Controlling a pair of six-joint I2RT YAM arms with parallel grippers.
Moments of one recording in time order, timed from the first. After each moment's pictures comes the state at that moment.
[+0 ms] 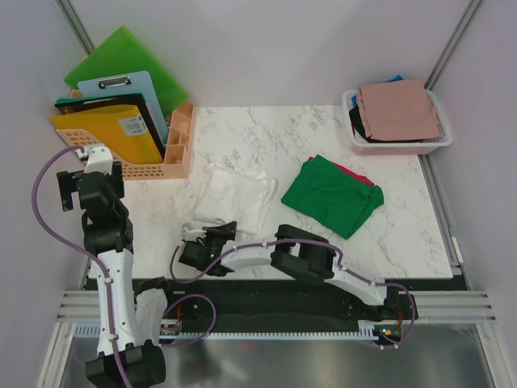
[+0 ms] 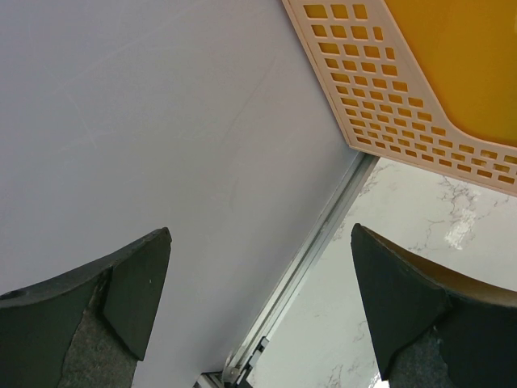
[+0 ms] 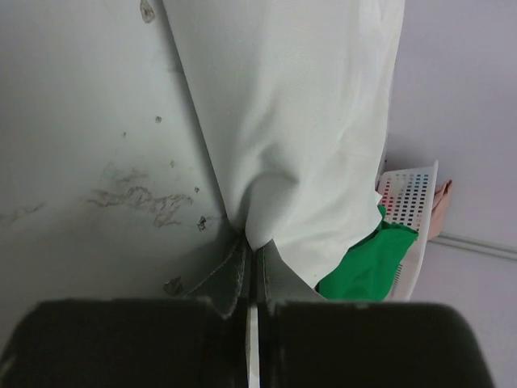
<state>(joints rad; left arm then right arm) 0.30 0.74 0.82 -0.25 -0.46 0.39 1.34 2.46 1.75 -0.40 1.10 -0.24</state>
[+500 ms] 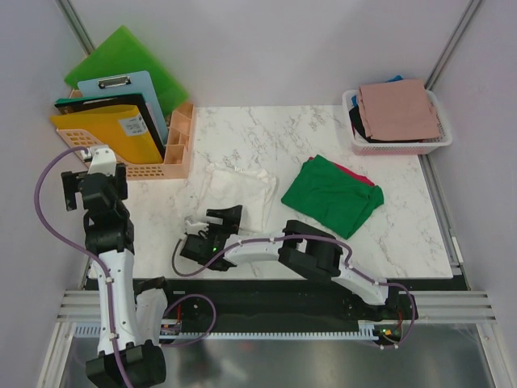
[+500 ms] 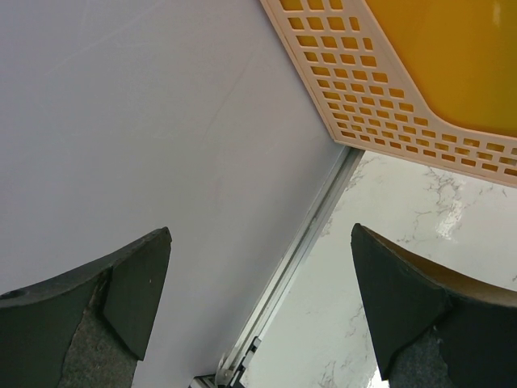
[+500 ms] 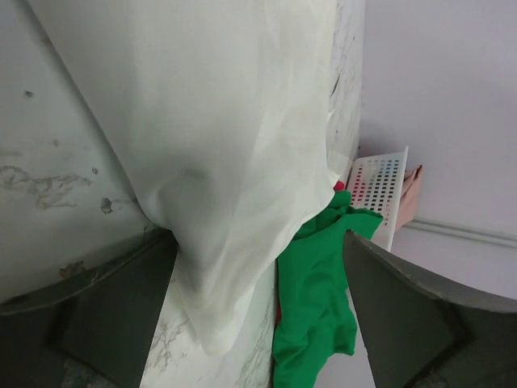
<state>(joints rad) 0.30 0.74 0.79 -0.25 -0.42 0.40 1.32 2.40 1.73 -0.46 1.15 -0.27</state>
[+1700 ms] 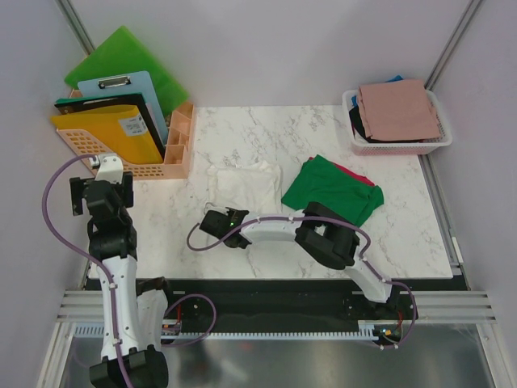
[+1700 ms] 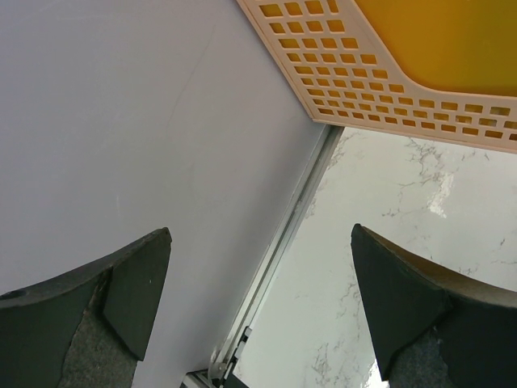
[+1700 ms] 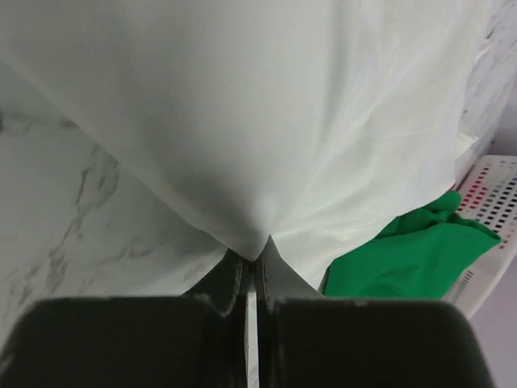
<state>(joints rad) 0.30 0.68 0.73 -0.27 -0.35 0.41 1.17 2.28 1.64 -0.56 0.79 -0.20</state>
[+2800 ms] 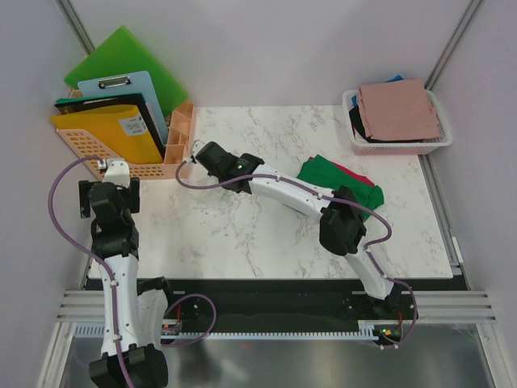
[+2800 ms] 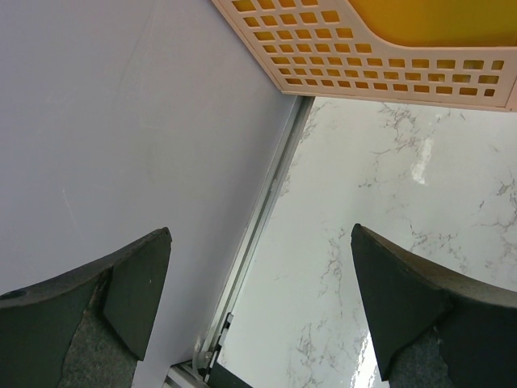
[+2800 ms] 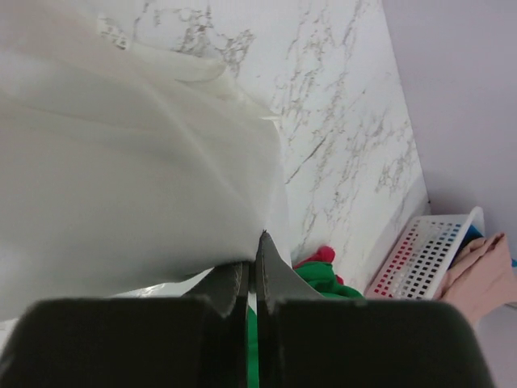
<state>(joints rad) 0.30 0.69 0.68 -0.31 -0.30 0.41 1.00 2.24 2.11 -0.72 0.60 -0.38</state>
